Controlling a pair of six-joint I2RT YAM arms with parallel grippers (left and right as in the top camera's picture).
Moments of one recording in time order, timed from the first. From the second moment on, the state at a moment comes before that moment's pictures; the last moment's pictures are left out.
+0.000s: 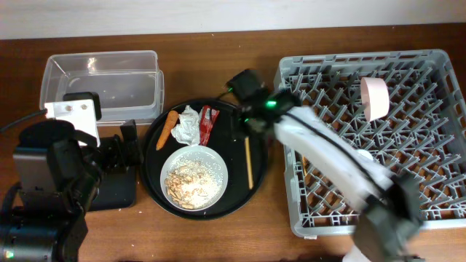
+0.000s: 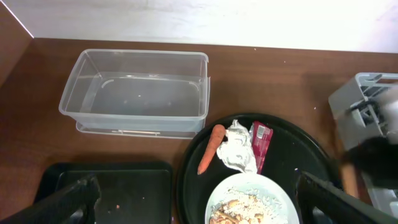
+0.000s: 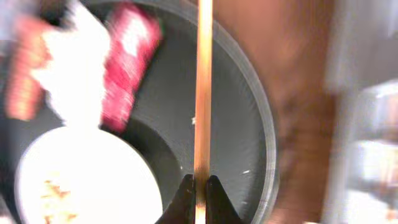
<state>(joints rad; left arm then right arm) -0.09 0.98 1.48 -1.10 -0.11 -0.11 0.58 1.76 1.56 -0.91 0.05 0.50</state>
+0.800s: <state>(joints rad) -0.09 0.98 1.48 -1.10 -0.11 -0.11 0.30 1.56 1.50 -1.04 0.01 0.21</state>
